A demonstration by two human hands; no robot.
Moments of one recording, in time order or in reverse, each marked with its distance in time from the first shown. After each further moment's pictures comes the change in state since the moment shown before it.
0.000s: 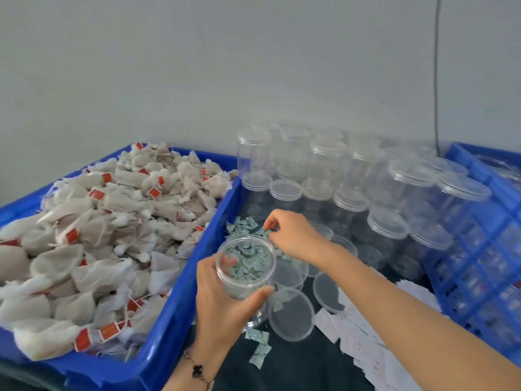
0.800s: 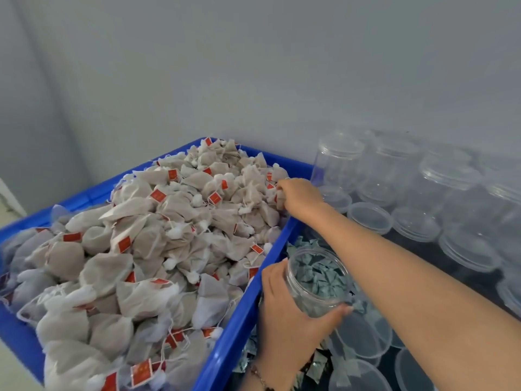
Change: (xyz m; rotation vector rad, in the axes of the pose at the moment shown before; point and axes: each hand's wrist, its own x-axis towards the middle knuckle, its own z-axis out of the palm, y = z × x) left_hand 0.053 -0.031 0.035 0.144 0.078 -0.092; right_hand 0.200 -0.055 0.054 -0.507 0.027 -0.269
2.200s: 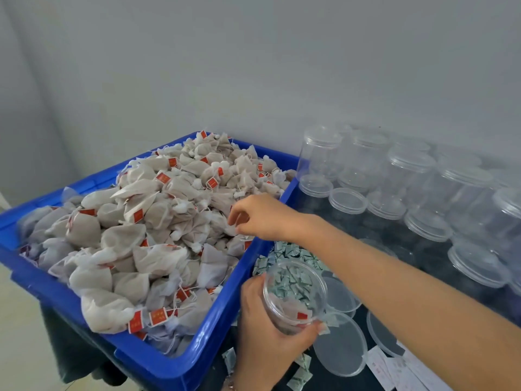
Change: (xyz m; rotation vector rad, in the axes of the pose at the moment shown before) left_hand -0.070 -0.003 -0.034 -0.134 0.001 0.004; right_hand -0.118 -0.072 -0.052 0.366 -0.287 -0.341
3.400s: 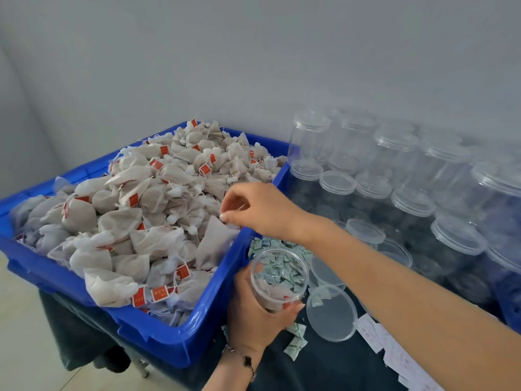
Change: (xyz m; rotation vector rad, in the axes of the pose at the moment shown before) left_hand -0.011 -0.025 -0.004 0.089 0.016 -0.133; right_hand -0.047 -0.028 0.010 0.291 0.210 -0.012
